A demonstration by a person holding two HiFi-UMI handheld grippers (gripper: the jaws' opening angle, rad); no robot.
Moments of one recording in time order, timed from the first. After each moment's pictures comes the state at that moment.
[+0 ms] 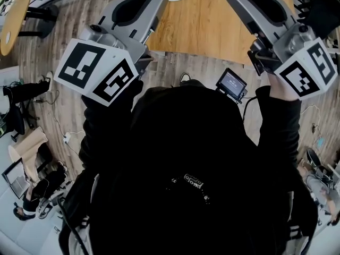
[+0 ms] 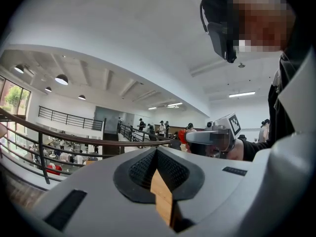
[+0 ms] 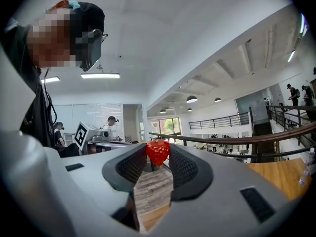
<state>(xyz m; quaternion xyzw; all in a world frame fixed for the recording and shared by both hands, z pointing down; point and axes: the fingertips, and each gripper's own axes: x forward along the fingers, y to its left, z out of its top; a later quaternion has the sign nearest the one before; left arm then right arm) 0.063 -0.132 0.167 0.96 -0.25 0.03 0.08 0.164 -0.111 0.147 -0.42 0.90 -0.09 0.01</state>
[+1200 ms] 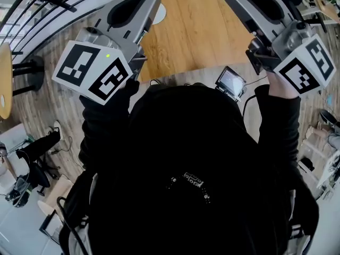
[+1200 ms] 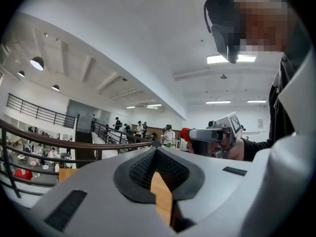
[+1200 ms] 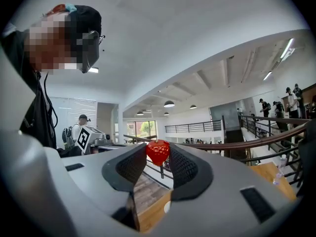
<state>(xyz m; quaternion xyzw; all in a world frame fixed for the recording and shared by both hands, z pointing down) 0.083 -0.192 0.154 0.99 -0.10 0.02 0.08 0.174 -0.135 0.118 -0.55 0.83 -0.07 0.01</state>
